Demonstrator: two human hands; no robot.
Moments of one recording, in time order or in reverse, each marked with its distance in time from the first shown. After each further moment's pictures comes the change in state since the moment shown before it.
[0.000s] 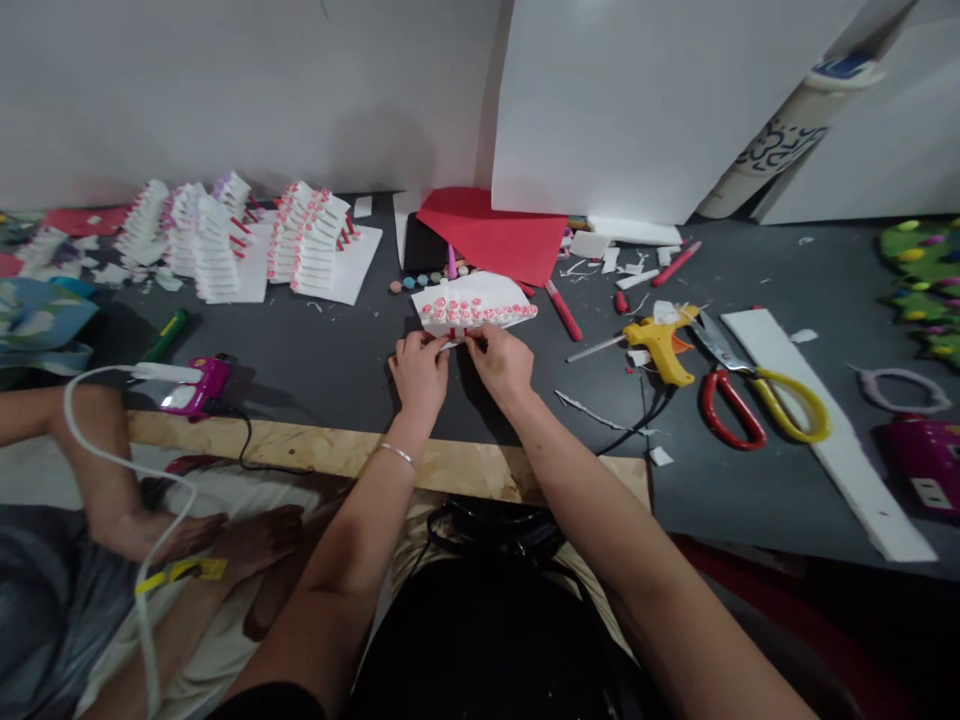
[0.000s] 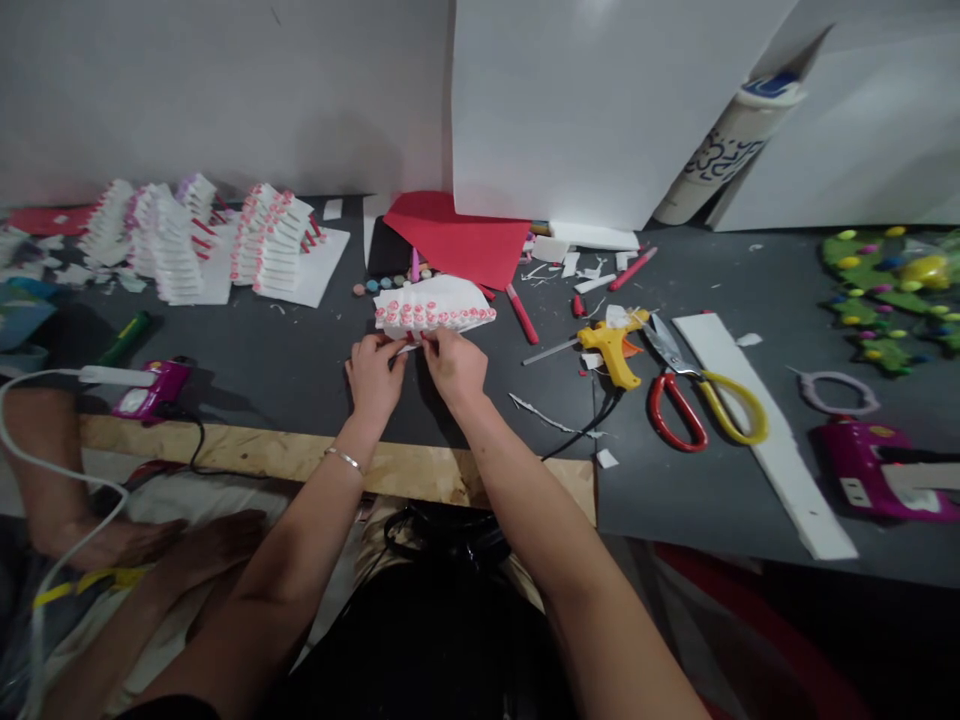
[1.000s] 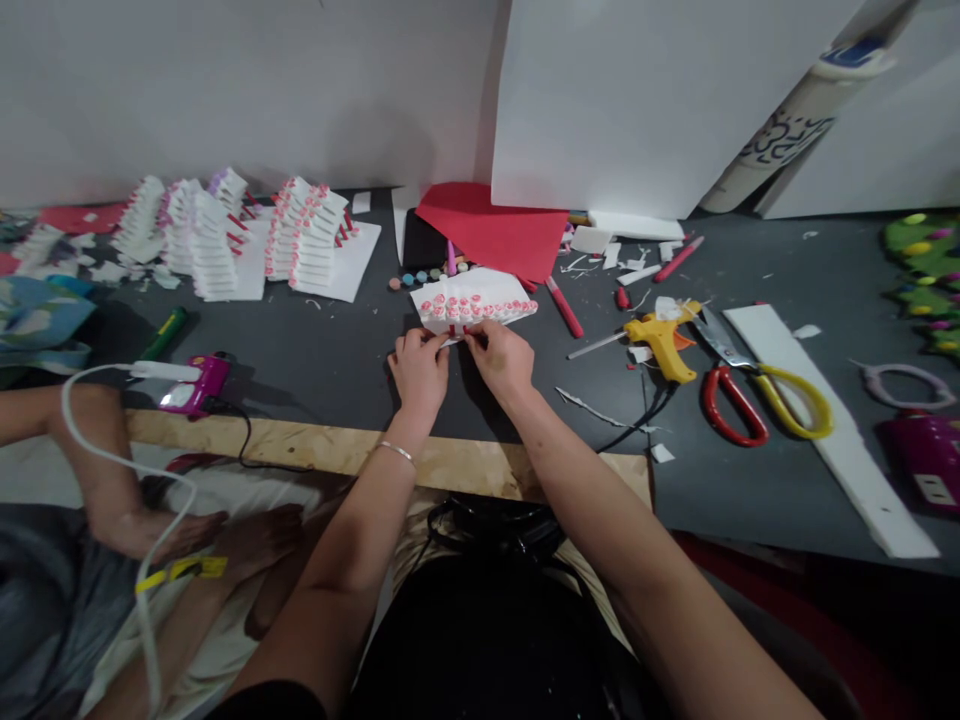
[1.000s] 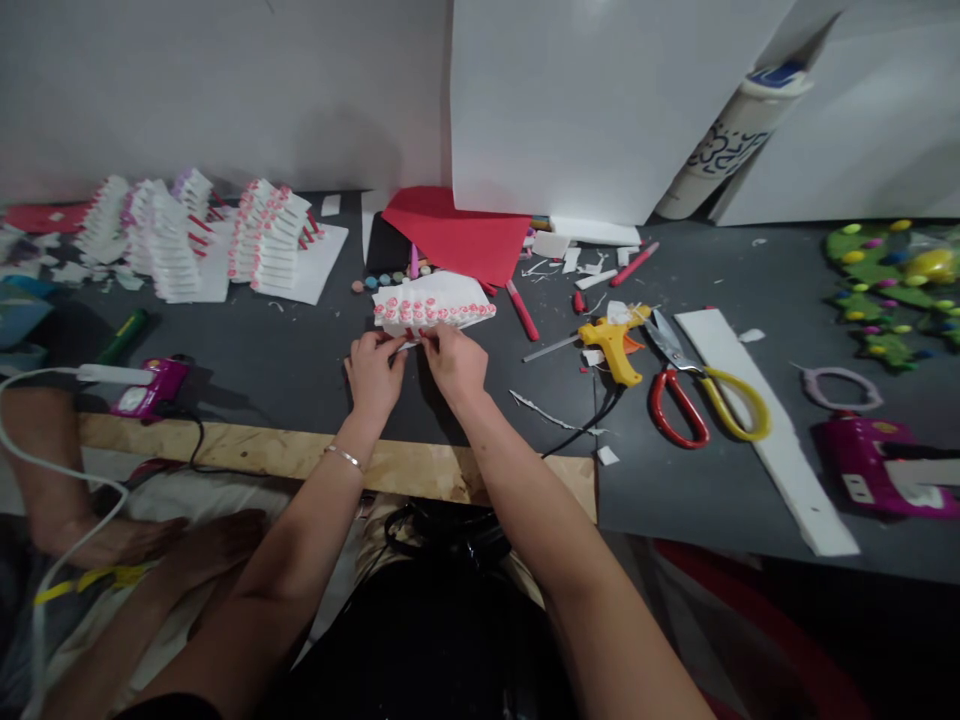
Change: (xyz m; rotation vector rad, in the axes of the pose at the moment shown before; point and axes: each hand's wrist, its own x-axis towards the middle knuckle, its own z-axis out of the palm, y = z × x) left_hand 0.000 0.004 -0.004 0.034 -0.054 -0.031; right_hand -0.001 0.002 -0.001 0.016 -0.003 -0.009
